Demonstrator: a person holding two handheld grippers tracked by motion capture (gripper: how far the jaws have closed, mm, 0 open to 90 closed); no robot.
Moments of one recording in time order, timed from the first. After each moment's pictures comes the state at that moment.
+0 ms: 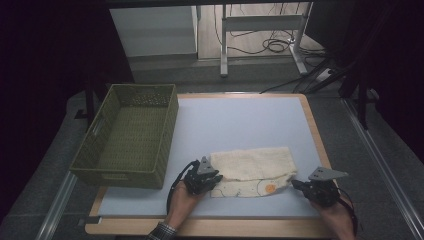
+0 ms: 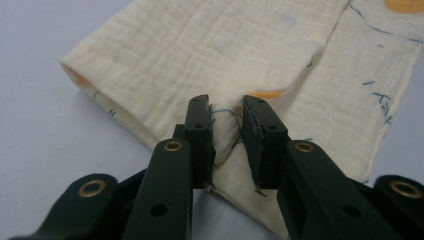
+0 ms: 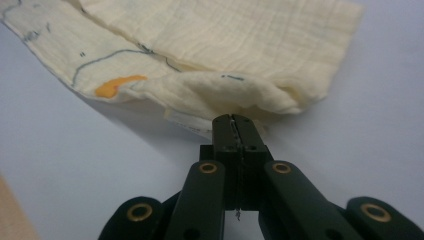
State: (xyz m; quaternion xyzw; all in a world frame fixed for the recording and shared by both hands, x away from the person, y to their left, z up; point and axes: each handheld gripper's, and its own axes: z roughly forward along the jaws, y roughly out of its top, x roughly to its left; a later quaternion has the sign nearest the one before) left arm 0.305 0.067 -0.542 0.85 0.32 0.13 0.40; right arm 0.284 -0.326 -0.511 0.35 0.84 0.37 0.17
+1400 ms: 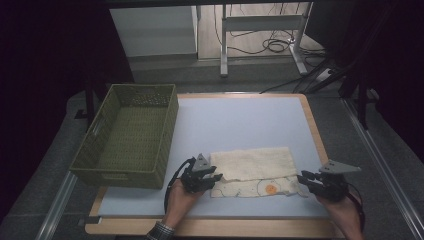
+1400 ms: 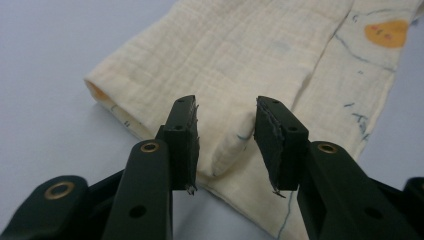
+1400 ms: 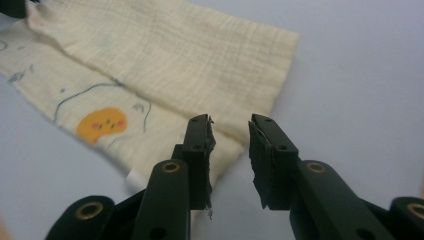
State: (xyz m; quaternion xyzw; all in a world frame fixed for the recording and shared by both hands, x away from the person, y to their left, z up) left arm 0.304 0.078 -0.528 0.84 0.33 0.12 0.42; right arm 0.297 -0.339 -0.498 0.38 0.82 0.39 0.18
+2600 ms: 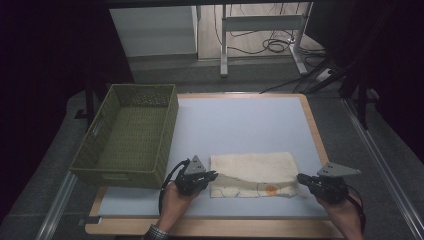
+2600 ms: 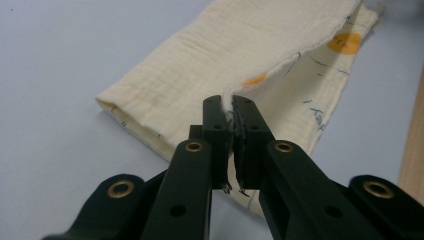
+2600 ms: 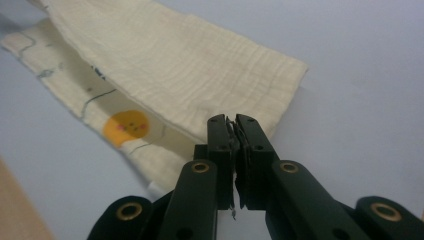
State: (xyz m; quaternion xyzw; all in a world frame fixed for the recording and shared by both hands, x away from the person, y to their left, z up) left arm 0.283 0.092 -0.512 0.84 0.30 0.11 0.45; right arm 0.278 -0.332 -0.486 0.35 0.83 0.39 0.19
